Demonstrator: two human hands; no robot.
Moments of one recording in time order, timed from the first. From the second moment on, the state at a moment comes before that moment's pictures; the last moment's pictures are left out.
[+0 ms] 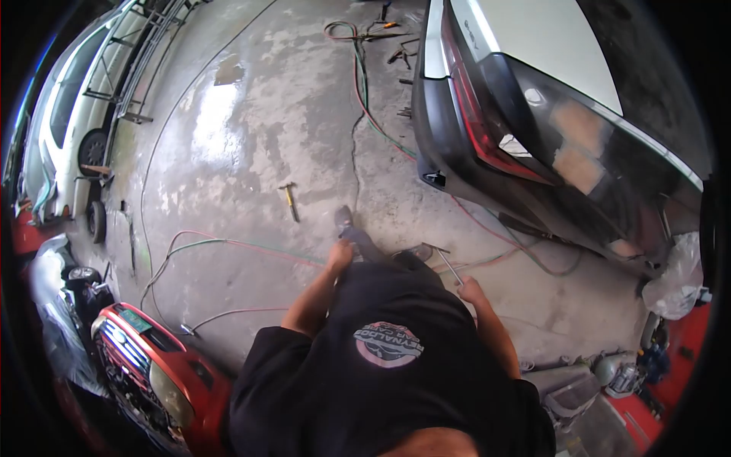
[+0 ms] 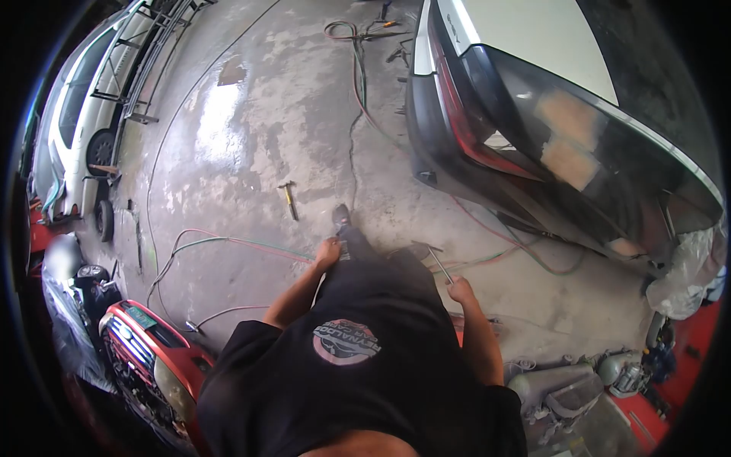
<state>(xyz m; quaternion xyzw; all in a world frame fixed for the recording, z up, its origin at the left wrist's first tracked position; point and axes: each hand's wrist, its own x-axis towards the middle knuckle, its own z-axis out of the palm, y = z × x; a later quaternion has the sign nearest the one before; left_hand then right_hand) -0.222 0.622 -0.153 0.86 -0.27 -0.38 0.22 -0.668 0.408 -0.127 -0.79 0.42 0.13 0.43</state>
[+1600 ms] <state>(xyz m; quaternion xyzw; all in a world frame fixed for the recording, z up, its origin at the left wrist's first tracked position) 0.393 0.446 -0.069 0.64 0.22 -0.43 0.61 -0.092 0.112 -0.011 -0.68 0.70 0.15 0.14</state>
